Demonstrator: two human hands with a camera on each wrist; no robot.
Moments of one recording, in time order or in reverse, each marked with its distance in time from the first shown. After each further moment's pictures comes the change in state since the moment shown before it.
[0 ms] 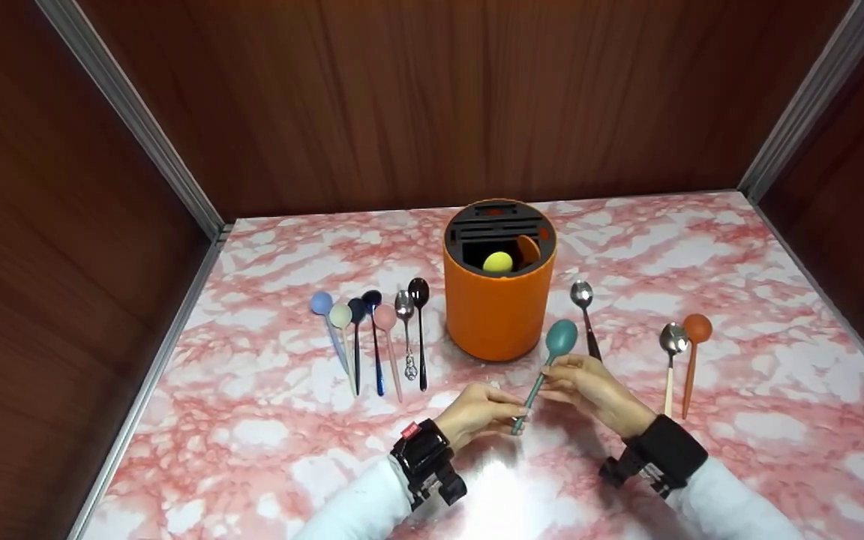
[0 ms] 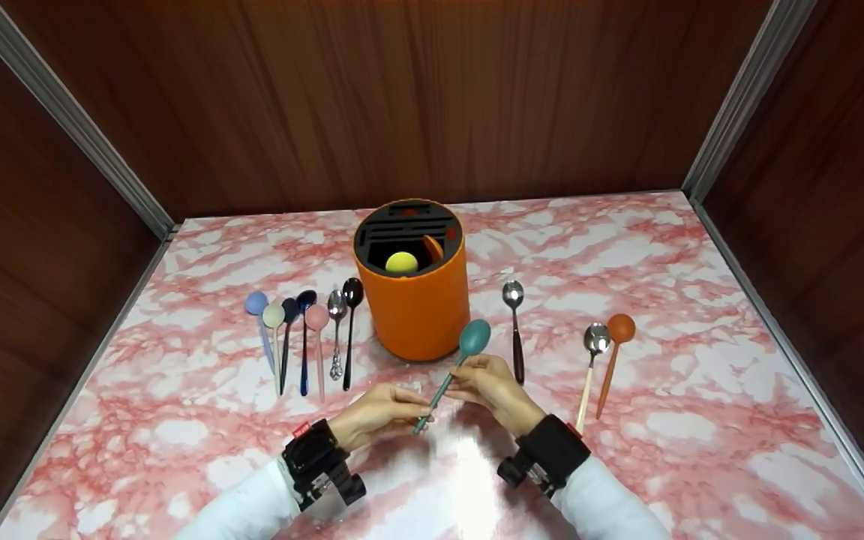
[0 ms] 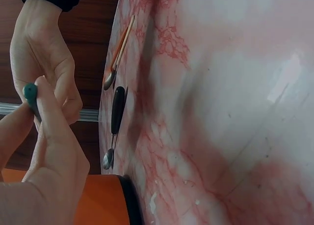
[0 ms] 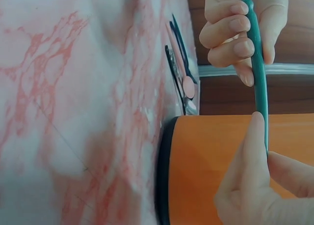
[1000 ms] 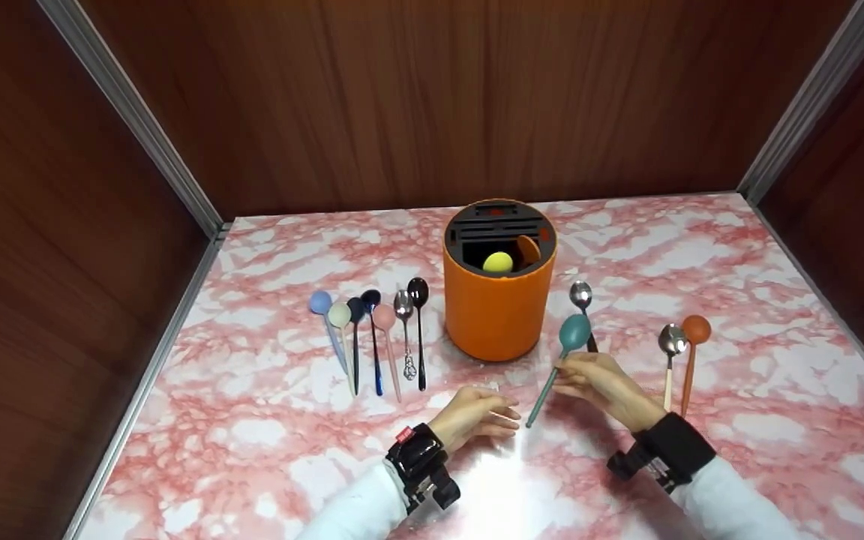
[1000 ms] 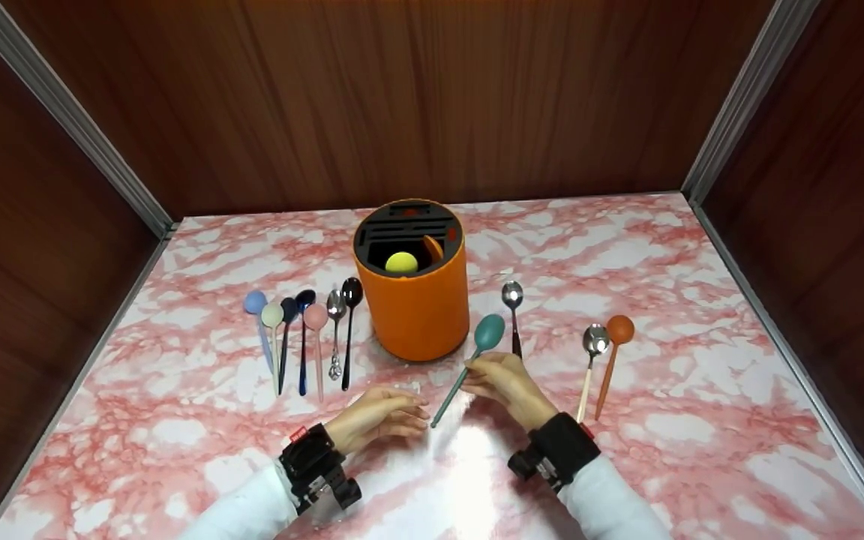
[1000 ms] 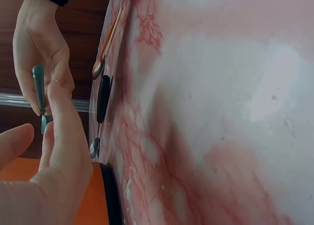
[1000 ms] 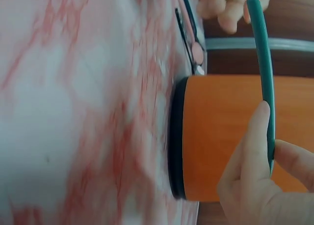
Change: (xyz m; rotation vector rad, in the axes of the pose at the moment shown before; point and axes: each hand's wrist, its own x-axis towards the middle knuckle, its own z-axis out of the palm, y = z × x) left_hand 0.005 -0.015 -0.009 -0.093 -0.004 0.029; right_hand 0.003 -0.003 -0.021 0.019 0.013 -0.012
